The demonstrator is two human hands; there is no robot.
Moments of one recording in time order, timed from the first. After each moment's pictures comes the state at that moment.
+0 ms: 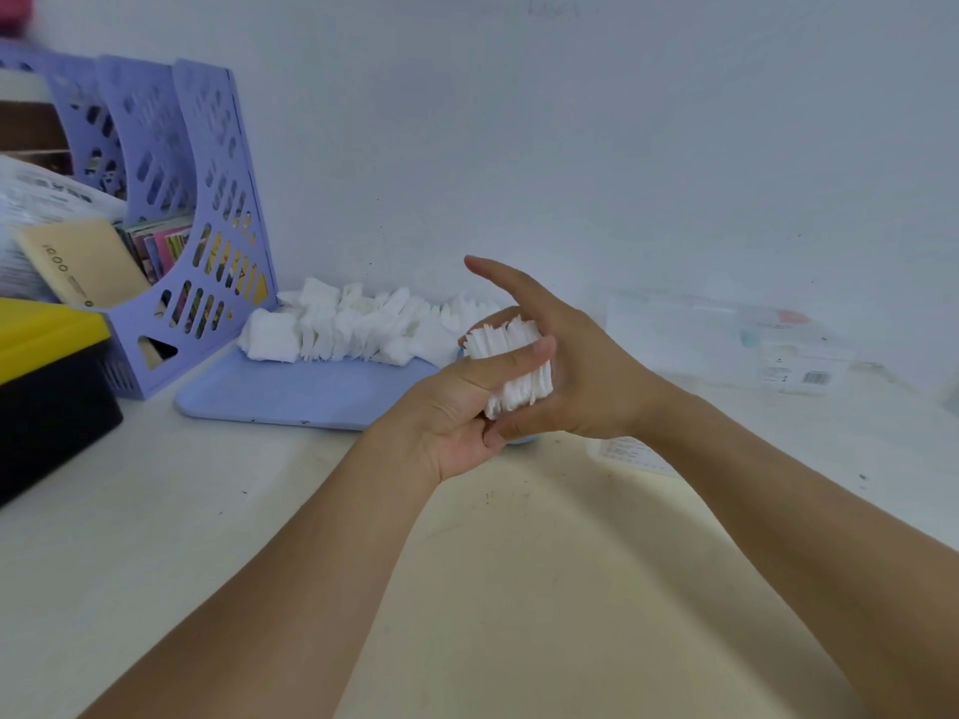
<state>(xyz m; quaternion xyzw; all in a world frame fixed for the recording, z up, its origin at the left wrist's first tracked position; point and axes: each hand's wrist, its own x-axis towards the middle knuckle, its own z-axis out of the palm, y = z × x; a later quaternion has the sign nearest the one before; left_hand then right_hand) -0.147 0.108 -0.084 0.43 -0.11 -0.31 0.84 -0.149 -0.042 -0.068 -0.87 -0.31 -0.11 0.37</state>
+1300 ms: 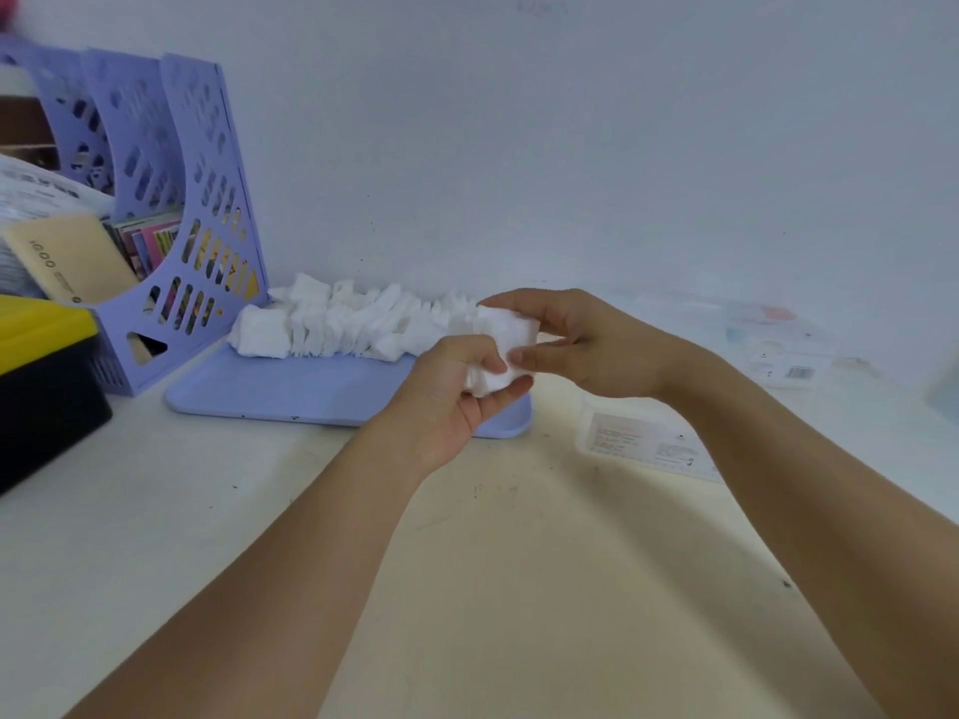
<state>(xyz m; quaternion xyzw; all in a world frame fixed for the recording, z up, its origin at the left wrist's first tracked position) -0.130 0.104 -0.095 0.47 -0.07 -0.20 0.85 -0.148 -0.067 -0.047 -0.90 -0.26 -0.04 0.36</state>
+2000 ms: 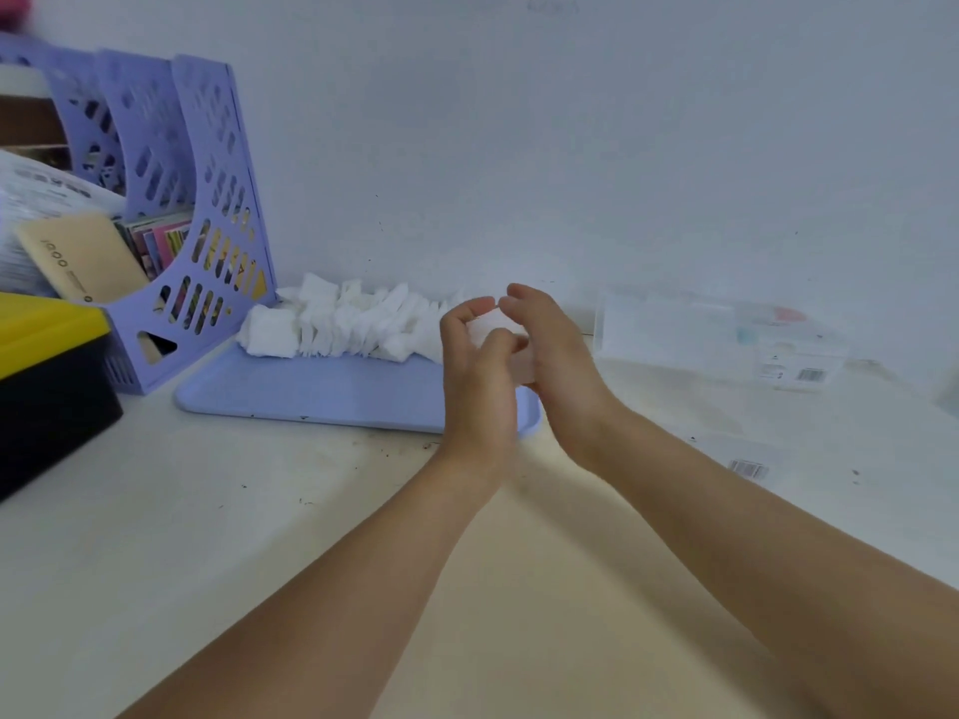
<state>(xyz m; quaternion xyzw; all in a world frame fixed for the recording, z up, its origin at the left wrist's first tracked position) -0.148 0.074 -0.104 0.53 -0.07 0.05 0.84 -0.160 0.001 -0.075 -0.72 -0.02 -0.11 0.68</state>
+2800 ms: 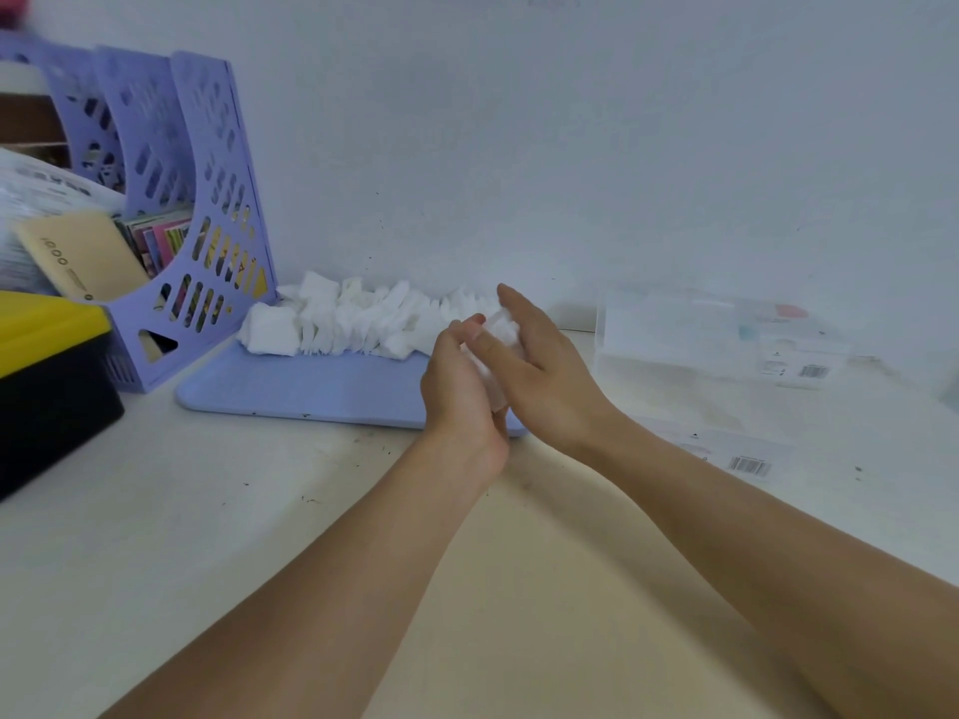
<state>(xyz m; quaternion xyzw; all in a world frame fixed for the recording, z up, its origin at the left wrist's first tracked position) -0.145 0.081 -0.098 0.40 0.07 -0.07 0.91 -0.162 0.004 -0.084 -0.85 -0.06 -0.15 0.49</state>
